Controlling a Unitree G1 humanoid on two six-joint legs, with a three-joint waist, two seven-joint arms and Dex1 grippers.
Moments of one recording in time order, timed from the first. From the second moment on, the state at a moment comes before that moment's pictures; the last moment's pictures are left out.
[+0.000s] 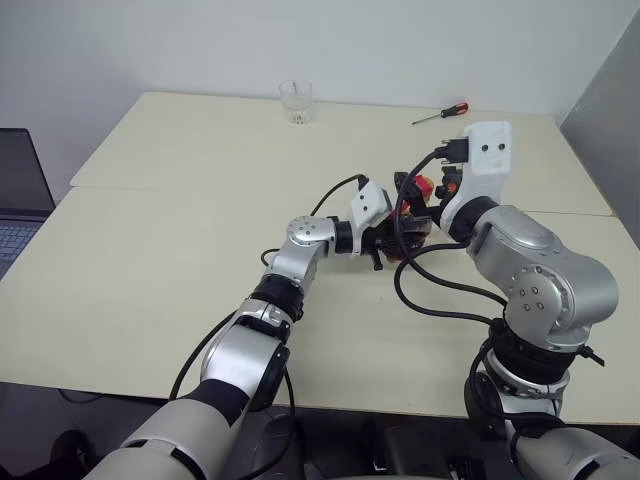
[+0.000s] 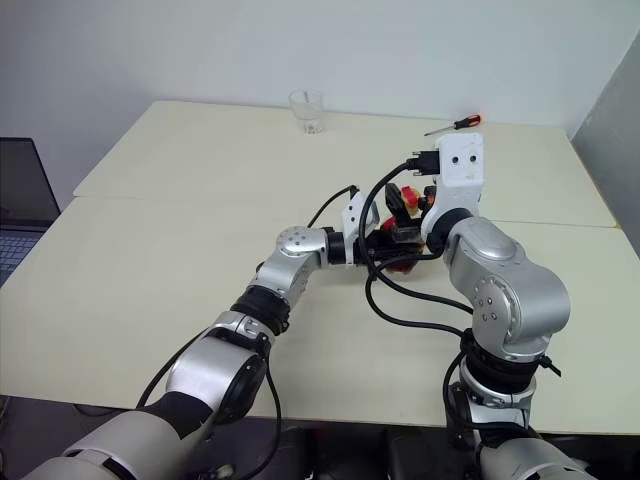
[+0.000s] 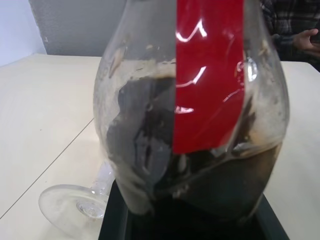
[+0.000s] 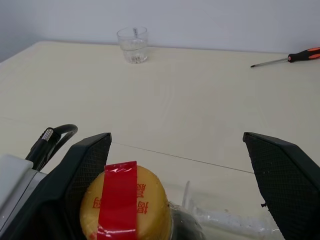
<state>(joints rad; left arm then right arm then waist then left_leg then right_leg) -0.99 0.05 -0.14 0.91 -0.11 -0.15 -1.07 -0.73 -0.08 -0.18 -0.61 0.25 1.36 0.03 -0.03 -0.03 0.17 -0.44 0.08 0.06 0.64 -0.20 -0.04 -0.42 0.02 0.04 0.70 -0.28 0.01</state>
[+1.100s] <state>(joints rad) -1.02 0.05 -0.14 0.92 -0.10 -0.18 -1.01 -0.69 -0.16 -0.35 -0.72 0.43 1.43 0.17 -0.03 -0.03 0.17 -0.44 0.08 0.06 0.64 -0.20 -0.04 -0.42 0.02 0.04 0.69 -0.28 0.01</state>
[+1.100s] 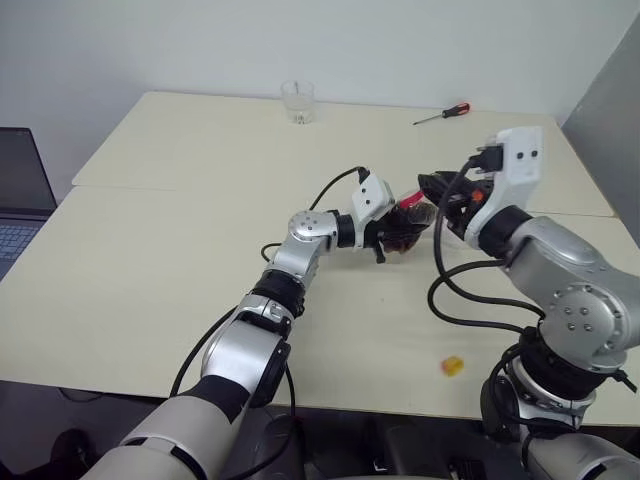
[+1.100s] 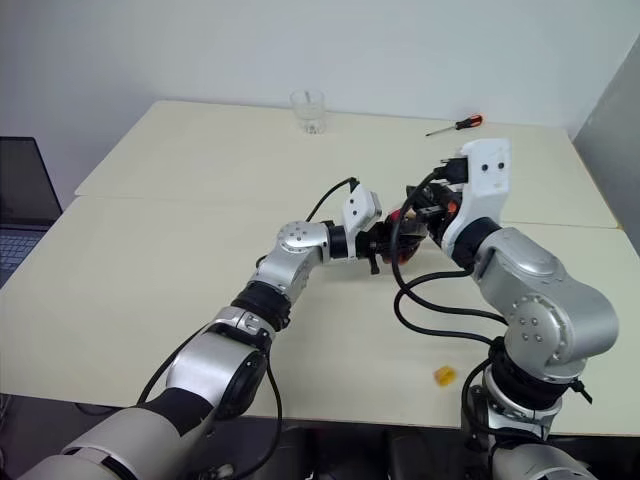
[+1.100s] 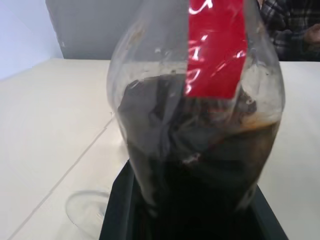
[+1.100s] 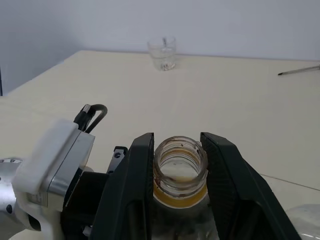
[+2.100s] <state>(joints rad) -0.91 0.25 0.01 1.00 -0.11 -0.19 -0.79 -0.72 -0.29 -0.59 -0.72 0.69 1.34 0.12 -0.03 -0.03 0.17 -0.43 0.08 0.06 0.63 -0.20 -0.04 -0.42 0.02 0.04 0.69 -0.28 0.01</state>
